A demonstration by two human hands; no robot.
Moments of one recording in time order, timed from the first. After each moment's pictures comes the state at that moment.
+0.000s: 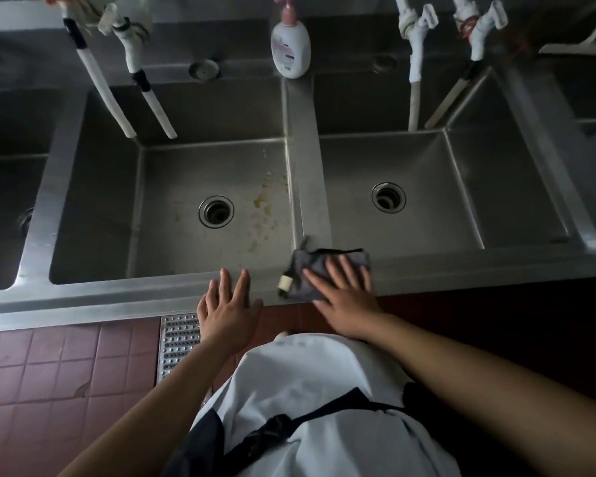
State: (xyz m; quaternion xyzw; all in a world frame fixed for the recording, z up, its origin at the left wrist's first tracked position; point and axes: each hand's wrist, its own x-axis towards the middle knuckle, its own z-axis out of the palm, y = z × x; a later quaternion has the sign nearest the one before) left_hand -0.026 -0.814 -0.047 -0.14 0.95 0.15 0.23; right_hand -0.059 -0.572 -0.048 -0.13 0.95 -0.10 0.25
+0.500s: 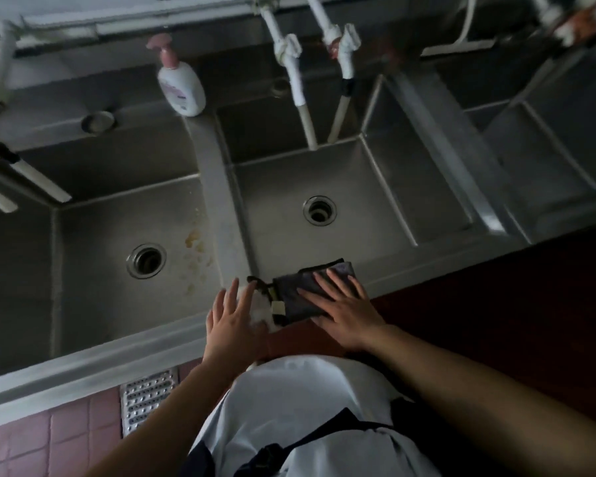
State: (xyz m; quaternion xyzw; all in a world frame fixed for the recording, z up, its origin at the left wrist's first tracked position) left_hand -0.075 -0.672 -0.018 0.03 0.95 0.20 0.23; right_hand -0.063 -0.426 -0.048 -0.13 0.96 -0.10 0.21
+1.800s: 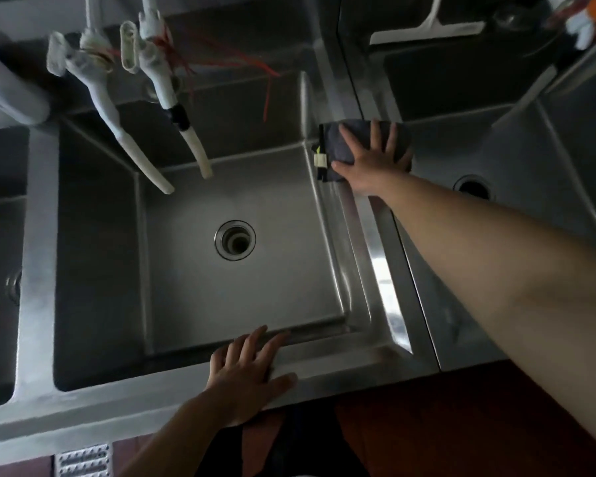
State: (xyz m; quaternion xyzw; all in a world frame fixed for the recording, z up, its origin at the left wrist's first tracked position) left_hand -0.150 -0.347 -0.076 0.09 0.90 0.12 0.40; right_hand -0.445 -0.067 -0.052 0.09 0.97 -0.12 0.21
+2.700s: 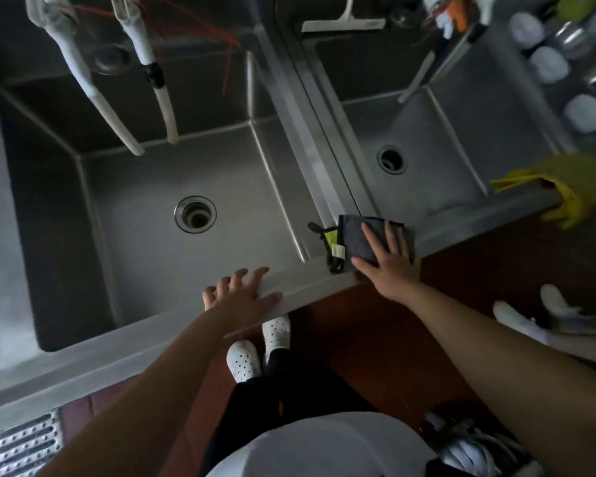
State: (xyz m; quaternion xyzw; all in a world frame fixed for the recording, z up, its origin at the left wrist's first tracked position) left_hand -0.157 -0.345 -0.057 0.11 0.89 0.16 0.40; right_hand -0.116 -0.024 -0.047 0.18 0.95 -0.12 0.22
